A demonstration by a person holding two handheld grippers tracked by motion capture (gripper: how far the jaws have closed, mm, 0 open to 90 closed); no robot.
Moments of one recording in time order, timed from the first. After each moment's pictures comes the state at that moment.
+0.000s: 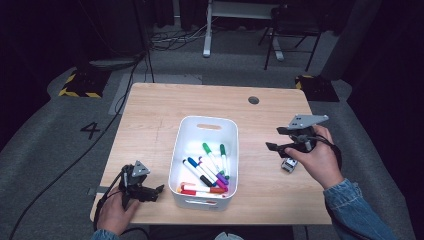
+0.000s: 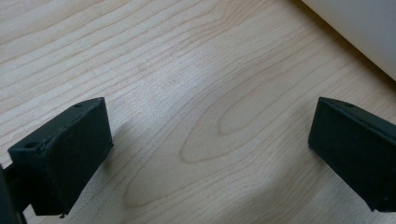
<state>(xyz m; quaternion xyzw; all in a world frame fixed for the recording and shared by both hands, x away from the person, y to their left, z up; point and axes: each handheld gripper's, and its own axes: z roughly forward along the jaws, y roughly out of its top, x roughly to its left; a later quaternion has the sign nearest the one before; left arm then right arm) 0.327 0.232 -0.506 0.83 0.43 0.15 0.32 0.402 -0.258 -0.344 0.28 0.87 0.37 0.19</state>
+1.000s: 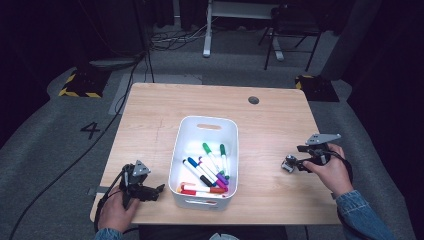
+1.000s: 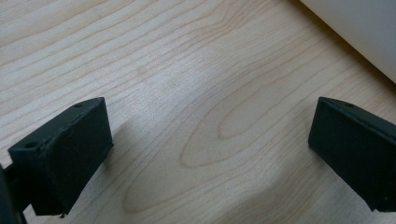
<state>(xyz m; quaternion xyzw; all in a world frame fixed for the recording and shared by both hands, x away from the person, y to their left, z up) 0.328 0.231 -0.505 0.83 0.43 0.15 0.32 0.419 -0.347 -0.445 0.36 0.86 0.34 0.15</state>
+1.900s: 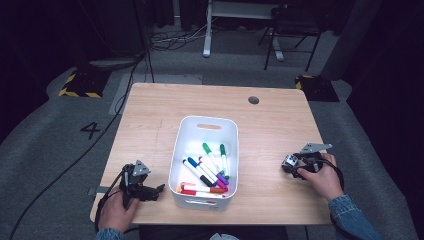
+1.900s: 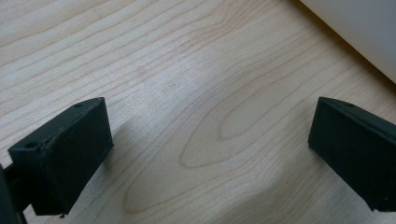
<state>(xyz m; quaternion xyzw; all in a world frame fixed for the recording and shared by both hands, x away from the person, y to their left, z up) 0.328 0.230 -0.506 0.83 0.43 0.15 0.32 0.419 -0.350 -0.495 0.36 0.86 0.33 0.15</state>
